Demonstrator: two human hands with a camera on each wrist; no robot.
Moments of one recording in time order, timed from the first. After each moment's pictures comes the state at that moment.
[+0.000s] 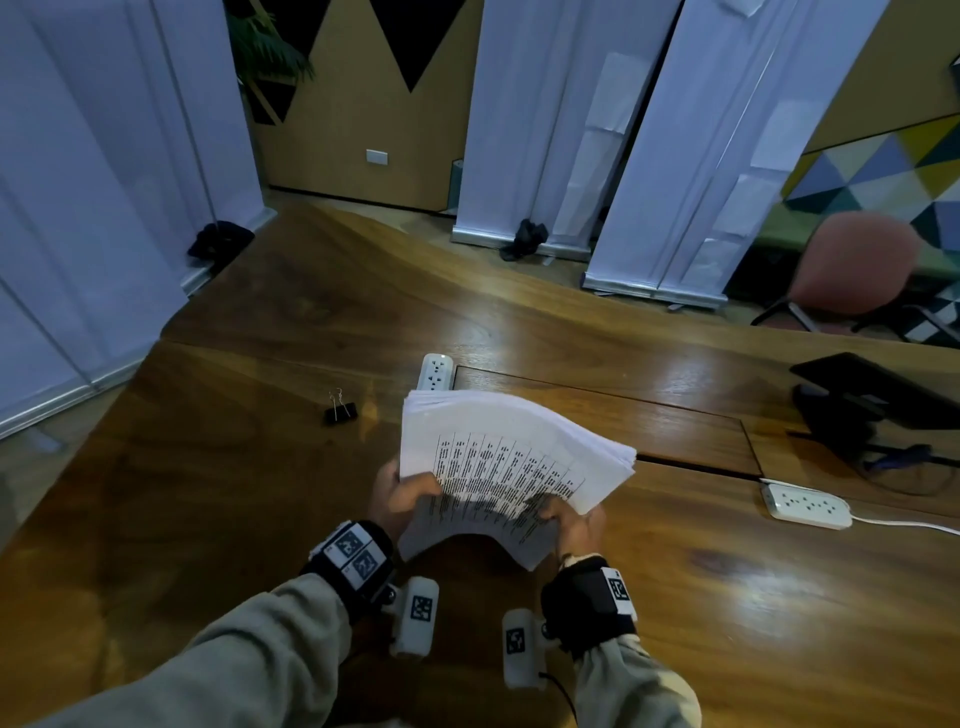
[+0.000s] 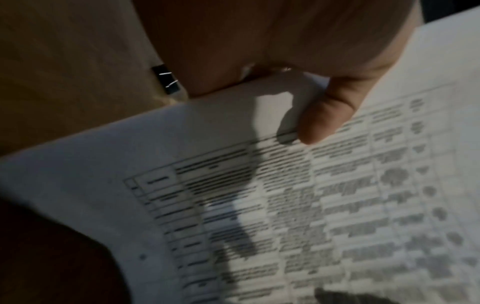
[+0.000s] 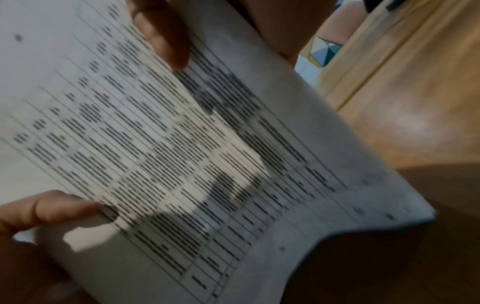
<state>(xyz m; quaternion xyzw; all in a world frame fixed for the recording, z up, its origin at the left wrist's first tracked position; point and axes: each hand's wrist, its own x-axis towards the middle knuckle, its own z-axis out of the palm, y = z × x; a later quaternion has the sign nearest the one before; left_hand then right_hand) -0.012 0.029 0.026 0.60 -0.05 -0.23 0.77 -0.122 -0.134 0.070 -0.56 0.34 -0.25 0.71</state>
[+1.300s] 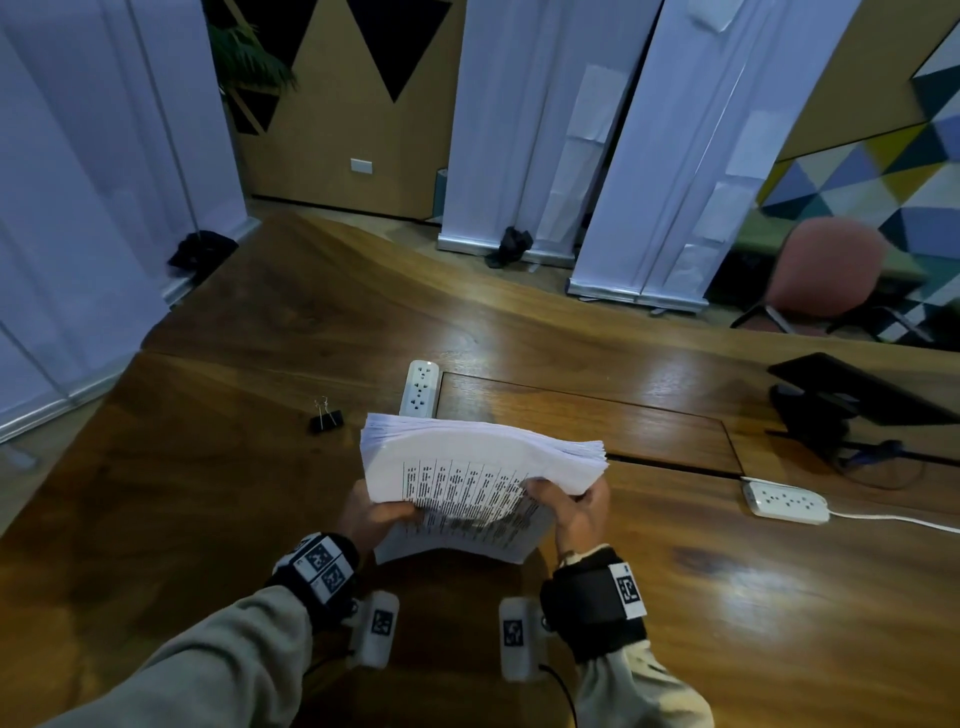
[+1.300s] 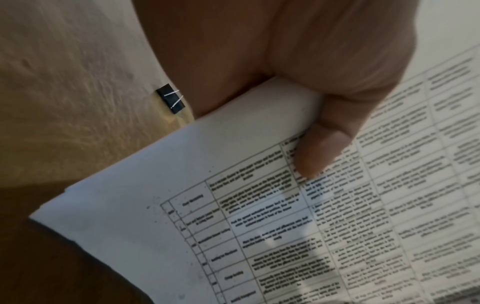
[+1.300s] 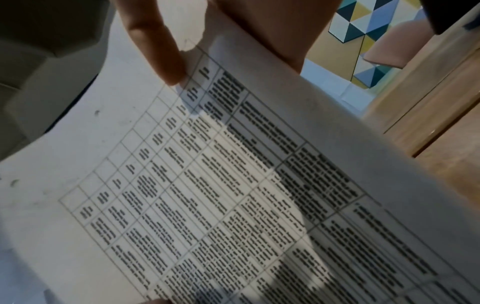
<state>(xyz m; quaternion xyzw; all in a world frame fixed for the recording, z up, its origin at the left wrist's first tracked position) -0.008 0.058 0.014 0.68 -0.13 -0.23 0.68 -0.127 -0.142 0.101 -0.60 0.22 -0.27 0.72</state>
